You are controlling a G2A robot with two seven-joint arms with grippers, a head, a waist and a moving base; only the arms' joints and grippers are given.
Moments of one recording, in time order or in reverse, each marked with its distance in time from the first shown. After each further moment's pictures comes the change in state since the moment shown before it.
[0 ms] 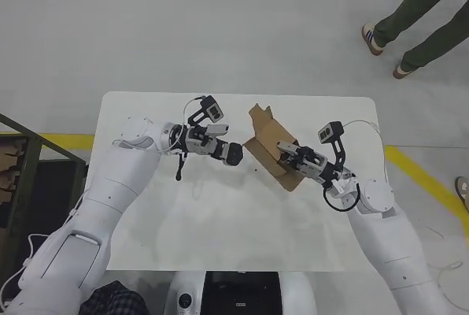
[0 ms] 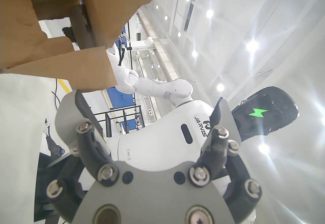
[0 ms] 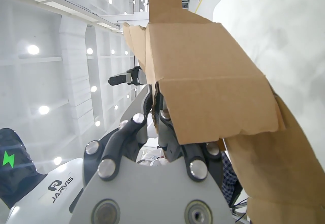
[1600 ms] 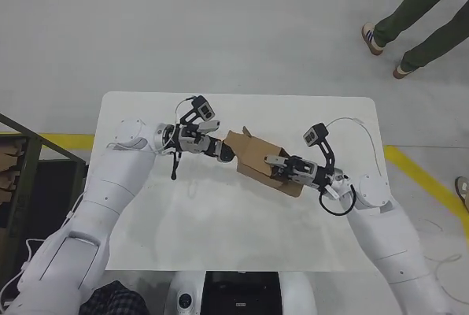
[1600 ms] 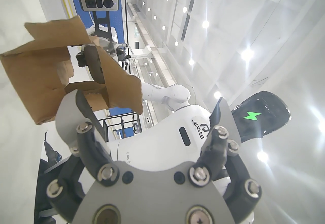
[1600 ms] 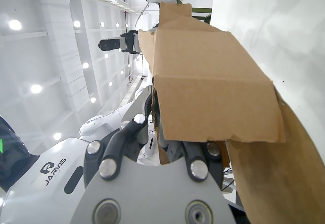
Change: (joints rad) left arm 0.022 0.007 -0.051 0.043 -0.003 0.002 0.000; right arm 0.049 0.002 -0.042 0.014 -0.044 0.026 0.172
